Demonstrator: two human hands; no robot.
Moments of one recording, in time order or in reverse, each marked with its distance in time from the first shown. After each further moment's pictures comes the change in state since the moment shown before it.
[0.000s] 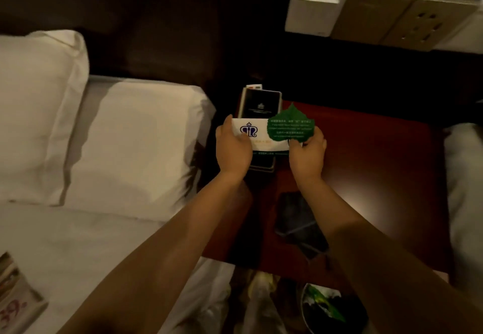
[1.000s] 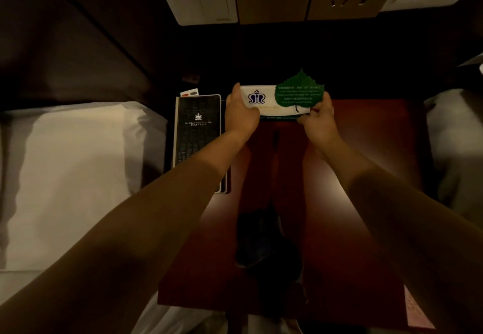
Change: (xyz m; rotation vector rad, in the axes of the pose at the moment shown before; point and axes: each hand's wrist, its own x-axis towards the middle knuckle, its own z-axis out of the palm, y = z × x) left_hand 0.082 0.052 0.178 0.129 -0.279 0.118; right_hand 0.178 0.066 -0.073 0.192 -0.142 0.082
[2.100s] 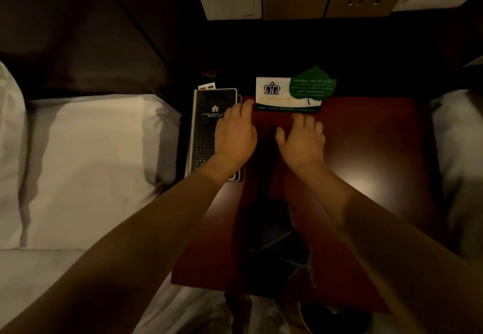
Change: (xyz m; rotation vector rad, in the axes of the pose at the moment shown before) left_hand -0.067 -0.024 -0.049 0.692 0.041 0.354; right_hand -0.081 -0.007 0.042 -0.876 0.013 -0.184
